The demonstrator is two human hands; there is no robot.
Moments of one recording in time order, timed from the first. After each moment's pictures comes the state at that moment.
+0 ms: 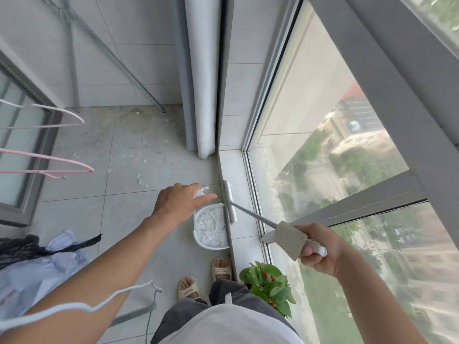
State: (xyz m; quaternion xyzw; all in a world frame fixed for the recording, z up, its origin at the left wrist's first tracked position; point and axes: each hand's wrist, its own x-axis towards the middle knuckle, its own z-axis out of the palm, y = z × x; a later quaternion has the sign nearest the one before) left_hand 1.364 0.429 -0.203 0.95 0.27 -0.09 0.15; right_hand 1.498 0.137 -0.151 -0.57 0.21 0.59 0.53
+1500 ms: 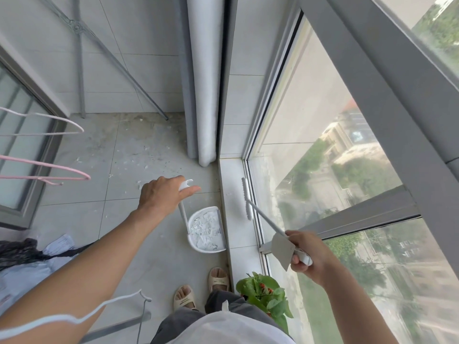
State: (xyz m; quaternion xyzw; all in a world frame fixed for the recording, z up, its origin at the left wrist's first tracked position) left_hand 1.372 0.464 -0.201 0.94 0.32 -0.05 0.10; right_hand 1.500 0.142 -0.160 -0.68 0.13 0.51 0.51
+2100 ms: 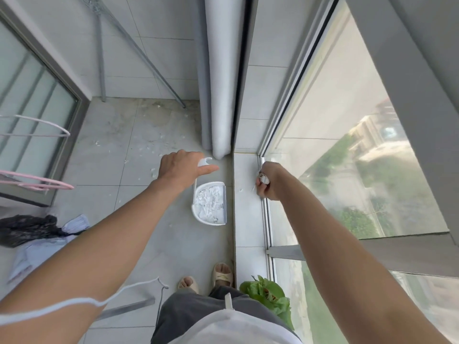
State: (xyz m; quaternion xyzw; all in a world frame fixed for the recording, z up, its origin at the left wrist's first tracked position) left_hand 1.456 0.491 -0.195 0.93 0.35 -0.07 0.10; right_hand 1.612 0.330 -0.182 -0.72 0.19 0.51 0.44
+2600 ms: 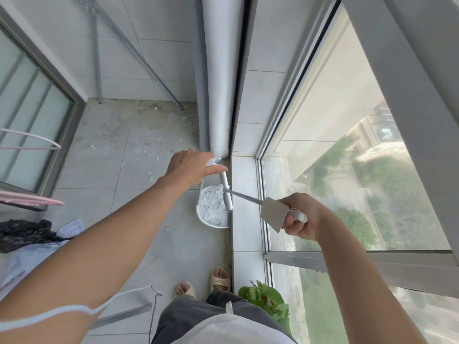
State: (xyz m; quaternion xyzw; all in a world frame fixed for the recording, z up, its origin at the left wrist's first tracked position) left_hand 1.489 0.497 -0.188 0.94 0.30 -0.09 0.13; right_hand 1.618 0.249 -0.163 -0.66 0.12 0.61 0.43
